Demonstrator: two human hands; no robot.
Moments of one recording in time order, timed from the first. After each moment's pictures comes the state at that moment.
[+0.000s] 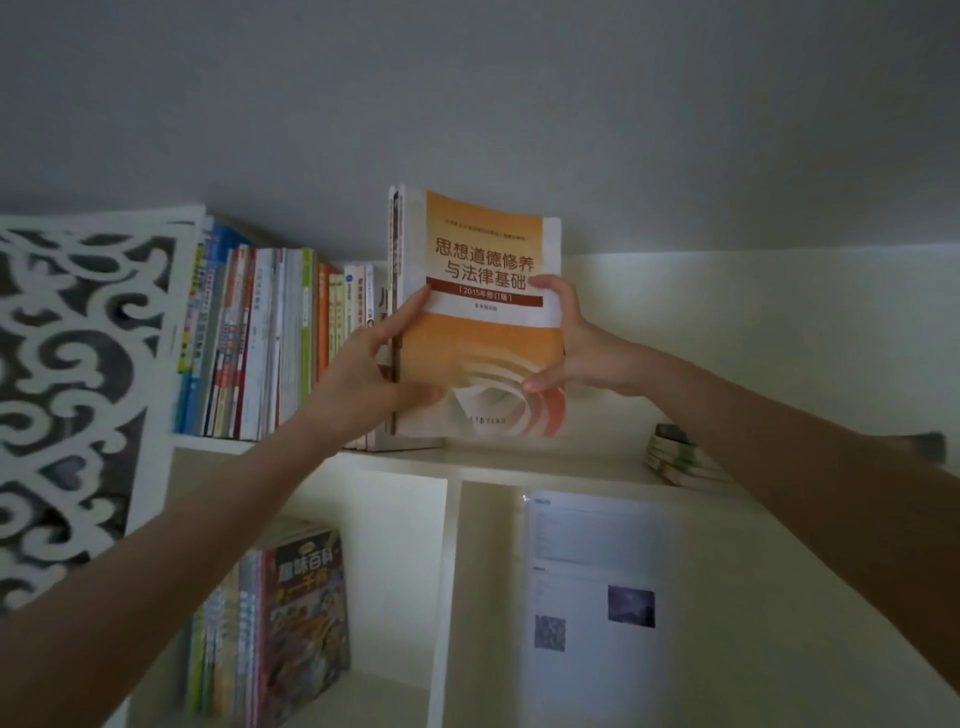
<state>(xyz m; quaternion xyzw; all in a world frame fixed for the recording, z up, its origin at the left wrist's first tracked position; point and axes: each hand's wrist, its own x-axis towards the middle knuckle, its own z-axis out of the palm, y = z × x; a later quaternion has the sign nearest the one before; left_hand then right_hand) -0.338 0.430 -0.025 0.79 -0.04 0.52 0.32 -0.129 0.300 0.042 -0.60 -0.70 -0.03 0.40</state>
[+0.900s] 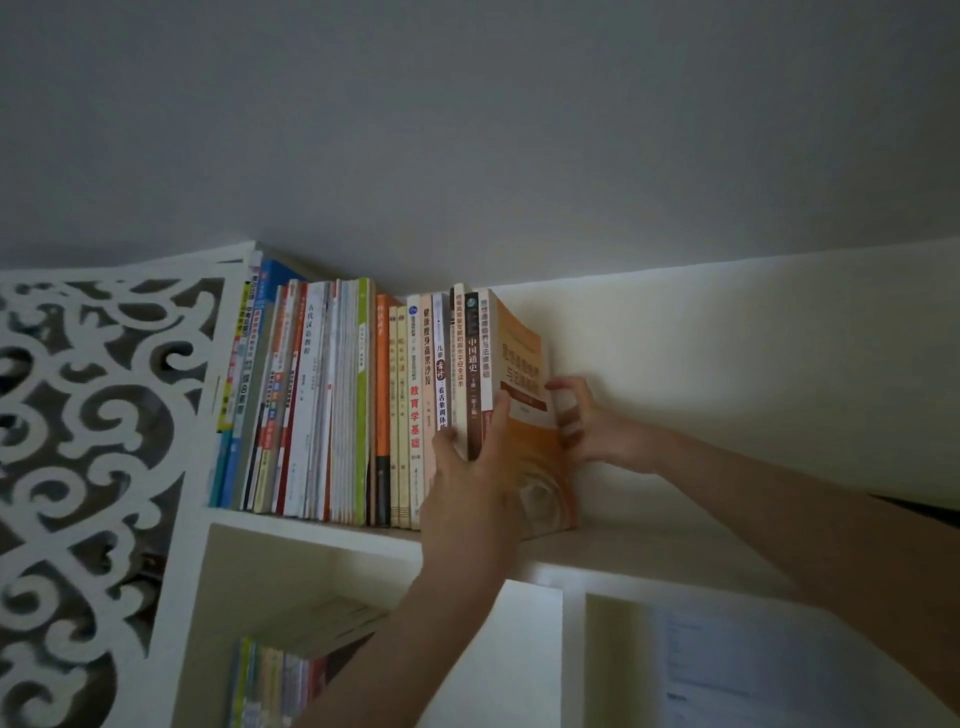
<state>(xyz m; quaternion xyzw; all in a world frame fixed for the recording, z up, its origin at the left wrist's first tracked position) -0.242 0.516 -0.064 0.77 0.23 0.59 0.00 -0.041 0.487 0.029 -0.63 -0.66 0.03 0.40</state>
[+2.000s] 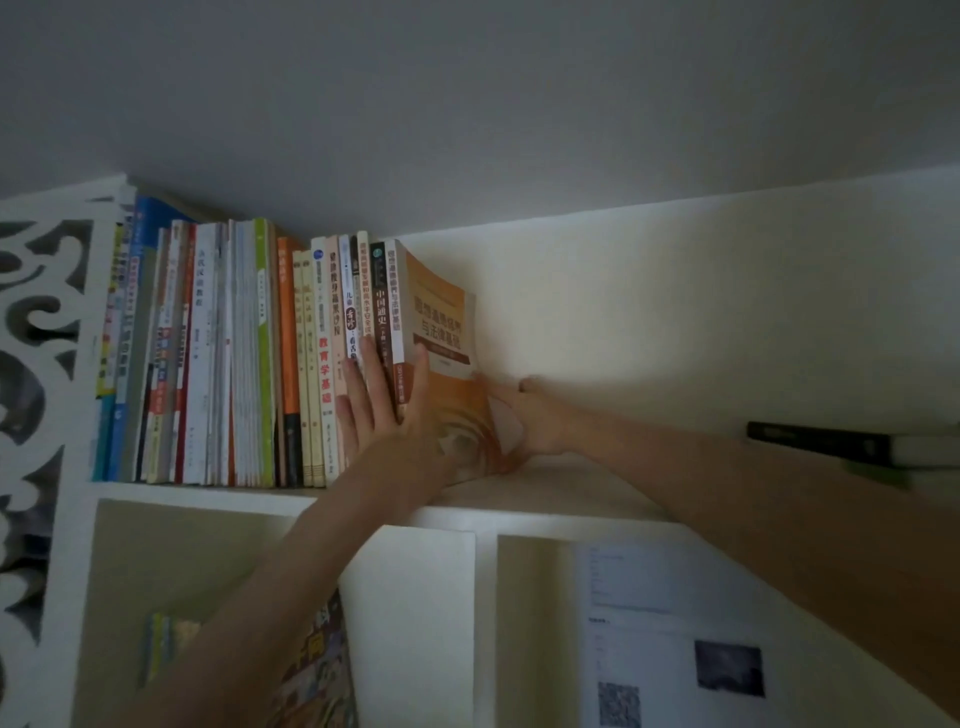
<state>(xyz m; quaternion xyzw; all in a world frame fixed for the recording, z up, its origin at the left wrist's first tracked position) -0.209 0.544 -0.062 0.78 0.29 0.54 -0.12 -0.048 0.463 0.000 -0.77 -0.59 -0.18 0.15</state>
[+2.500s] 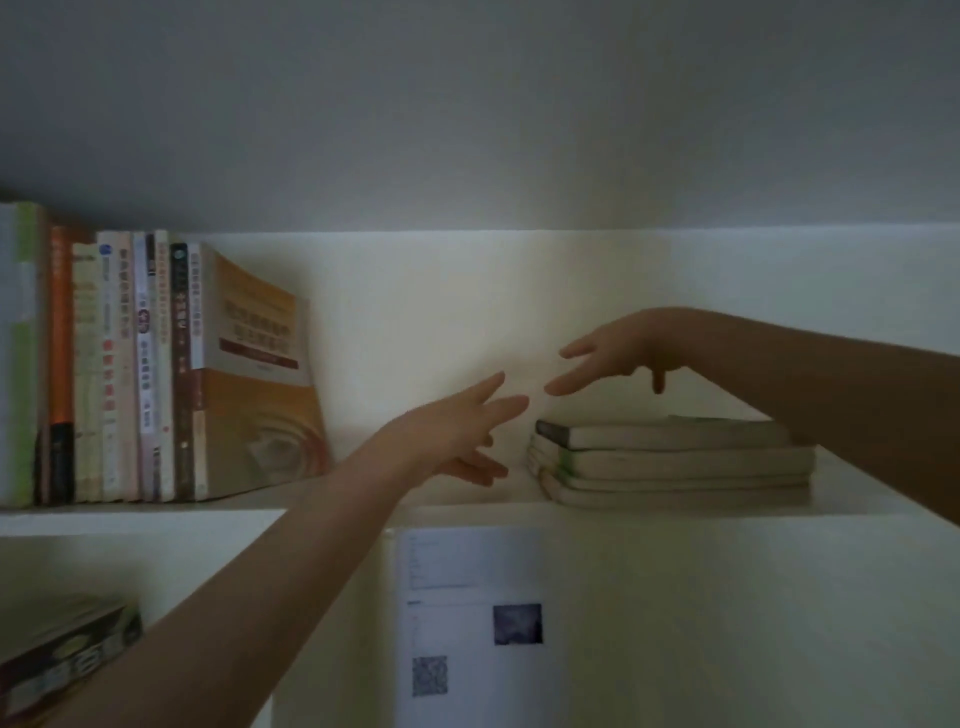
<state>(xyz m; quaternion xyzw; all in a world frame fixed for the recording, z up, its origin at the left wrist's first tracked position) -0.152 0.354 -0.012 0.85 0.02 0.19 0.49 -0.032 0.204 0.068 -0.94 -0.31 -0.04 0.15</state>
